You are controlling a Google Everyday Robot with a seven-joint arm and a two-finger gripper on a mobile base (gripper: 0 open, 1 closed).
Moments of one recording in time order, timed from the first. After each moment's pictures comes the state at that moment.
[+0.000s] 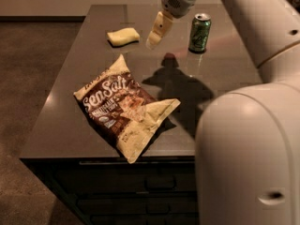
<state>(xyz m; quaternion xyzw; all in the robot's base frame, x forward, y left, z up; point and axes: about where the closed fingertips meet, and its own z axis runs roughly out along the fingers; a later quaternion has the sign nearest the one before) 0.724 -0.072 0.948 -0.49 0.84 0.05 0.23</state>
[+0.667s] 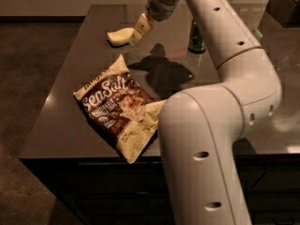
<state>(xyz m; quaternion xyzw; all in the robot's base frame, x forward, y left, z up) 0.794 -0.025 0.918 -0.43 0.86 0.08 0.26</state>
